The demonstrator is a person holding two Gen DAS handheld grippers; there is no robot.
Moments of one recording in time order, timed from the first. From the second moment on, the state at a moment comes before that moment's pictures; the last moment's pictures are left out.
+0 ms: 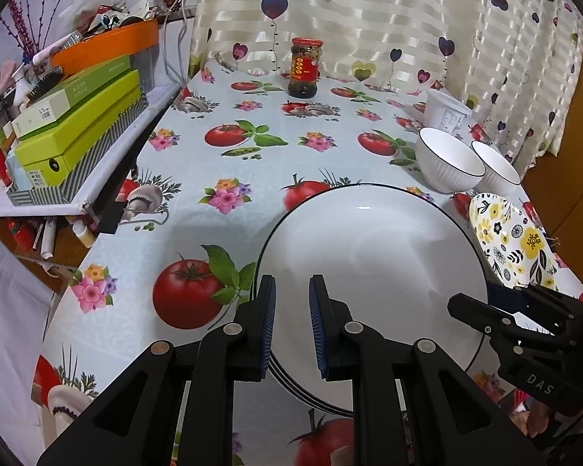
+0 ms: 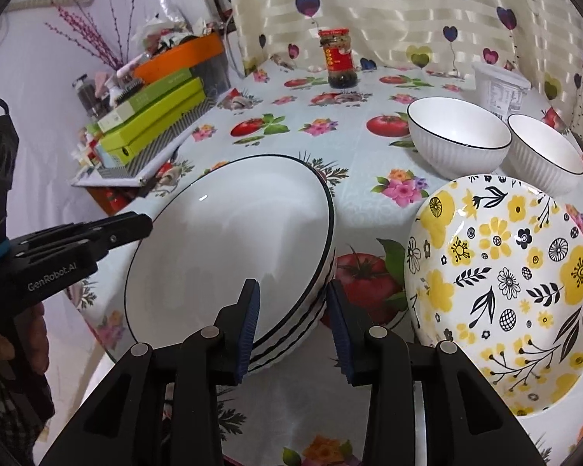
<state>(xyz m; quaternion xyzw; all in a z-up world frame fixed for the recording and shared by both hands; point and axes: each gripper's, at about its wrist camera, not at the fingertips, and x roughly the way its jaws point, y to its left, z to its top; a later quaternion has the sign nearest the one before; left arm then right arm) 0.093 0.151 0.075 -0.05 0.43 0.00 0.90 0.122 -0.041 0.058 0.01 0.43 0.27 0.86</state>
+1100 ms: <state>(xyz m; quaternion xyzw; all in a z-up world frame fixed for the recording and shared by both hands) 0.122 0.067 0.095 -0.03 0.42 -0.09 0.90 0.130 -0.155 0.095 0.08 0.39 0.20 0.90</state>
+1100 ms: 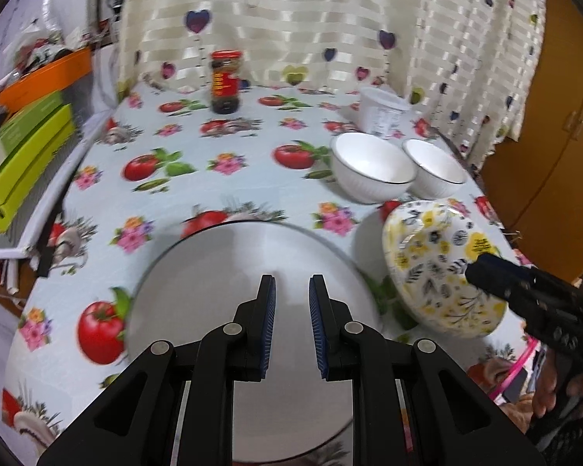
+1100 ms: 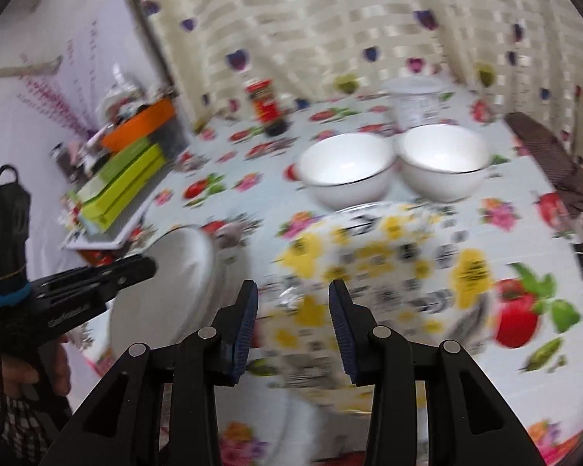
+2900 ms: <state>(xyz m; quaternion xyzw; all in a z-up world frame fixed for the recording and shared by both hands) 0.162 -0.043 0.064 -0.05 0.48 -0.17 0.86 0.159 -0.283 0.054 0.11 0.48 0.12 0.86</state>
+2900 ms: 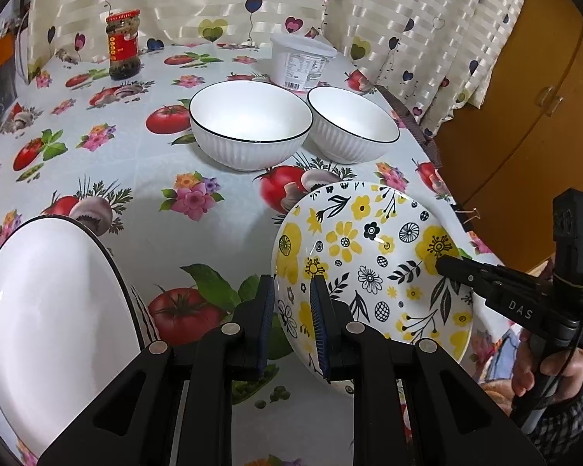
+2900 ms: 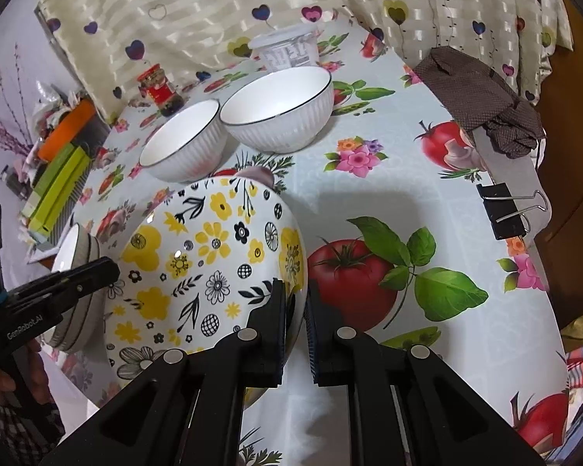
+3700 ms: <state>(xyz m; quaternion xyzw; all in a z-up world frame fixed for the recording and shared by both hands) 0.251 0.006 0.100 -0.04 0.45 -0.14 0.88 0.242 -0.232 0.098 0.13 0.45 0.17 0.87</state>
